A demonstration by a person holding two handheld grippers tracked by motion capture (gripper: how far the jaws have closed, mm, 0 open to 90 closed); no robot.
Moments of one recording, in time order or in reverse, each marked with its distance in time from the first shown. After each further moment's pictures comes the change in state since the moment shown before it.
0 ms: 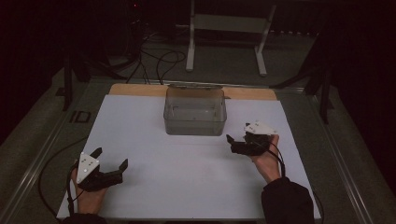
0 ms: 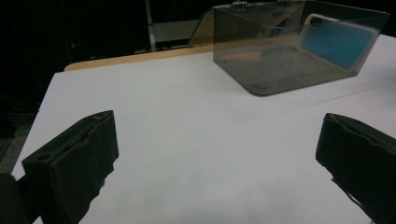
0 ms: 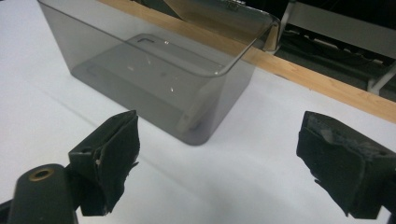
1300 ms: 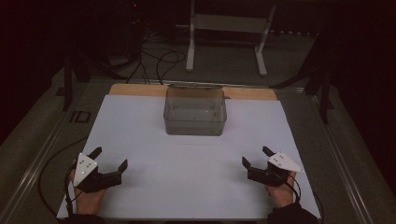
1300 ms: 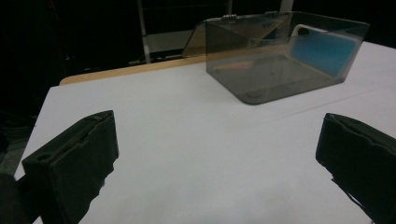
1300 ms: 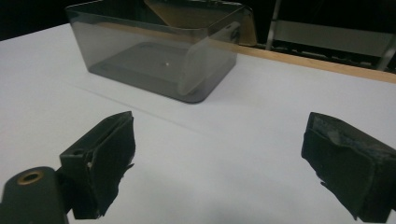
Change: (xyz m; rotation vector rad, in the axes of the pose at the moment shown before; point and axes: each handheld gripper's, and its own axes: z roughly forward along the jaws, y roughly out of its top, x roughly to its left) left arm 0.000 0.003 -0.006 -0.043 -0.028 0.024; right arm 0.003 -0.076 -0.061 -0.152 -0.016 0.120
